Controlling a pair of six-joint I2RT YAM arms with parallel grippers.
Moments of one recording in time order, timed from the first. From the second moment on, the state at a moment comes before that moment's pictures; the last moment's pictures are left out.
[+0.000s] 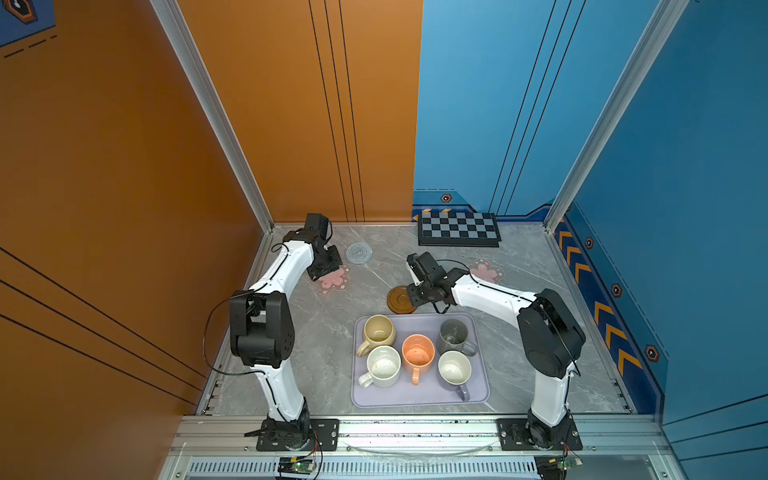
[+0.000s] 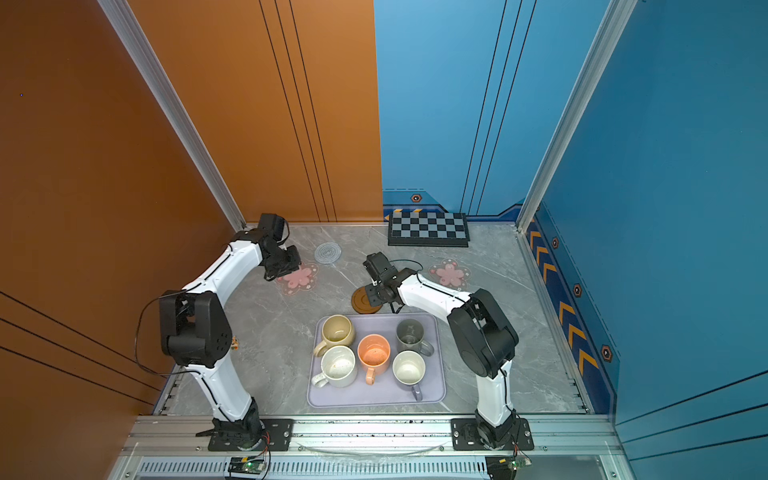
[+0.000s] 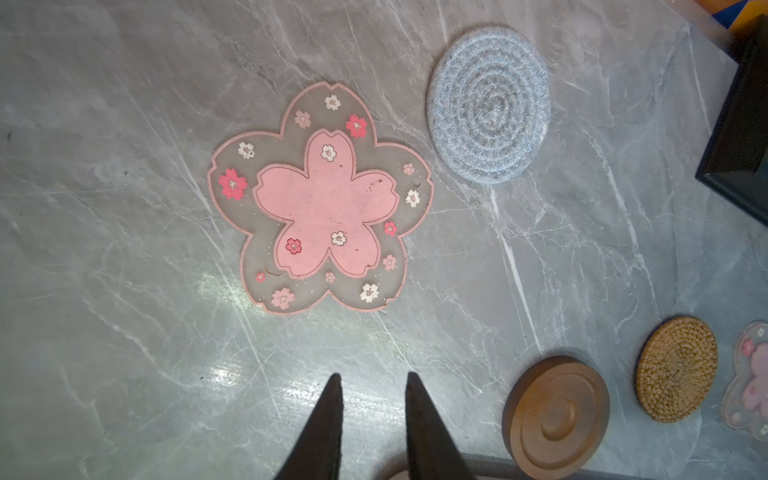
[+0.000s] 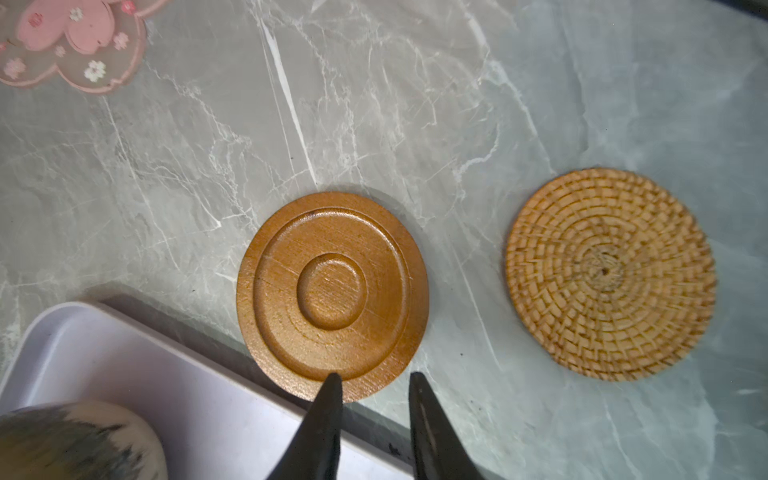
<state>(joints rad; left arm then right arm) -0.07 1.85 1.57 -0.87 0.05 -0.49 0.70 1.94 1.40 -0.48 0.06 0.27</state>
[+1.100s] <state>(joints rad) -0.04 1.85 1.57 -0.87 0.08 -0.50 0.68 2.33 1.86 -0.60 0.04 0.27</state>
